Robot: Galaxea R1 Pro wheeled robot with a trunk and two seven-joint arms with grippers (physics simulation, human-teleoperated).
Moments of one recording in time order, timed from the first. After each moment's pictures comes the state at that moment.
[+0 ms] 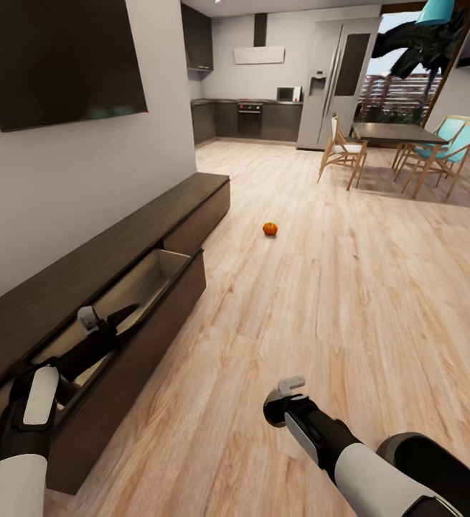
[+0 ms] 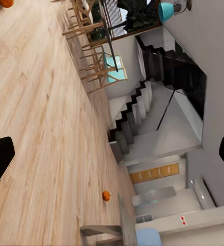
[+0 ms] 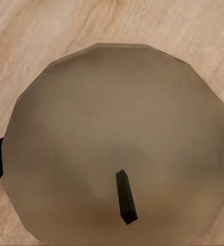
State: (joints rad) left arm -0.59 0.09 0.49 -1.11 0.69 0.95 -0.82; right arm -0.70 0.07 0.49 -0.47 -0.30 0.41 -0.16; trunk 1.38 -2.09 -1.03
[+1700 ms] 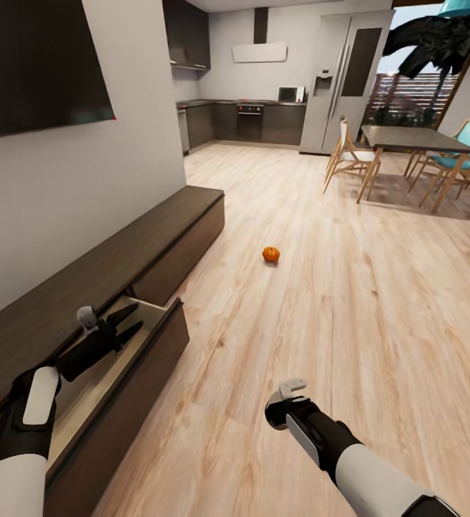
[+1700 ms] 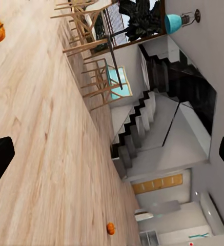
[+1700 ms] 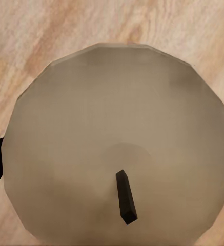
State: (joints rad) left arm -0.59 0.09 0.49 -1.11 0.69 0.95 -0.82; right arm -0.70 0.06 0.49 -0.45 -0.30 0.40 -0.16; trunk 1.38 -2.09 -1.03
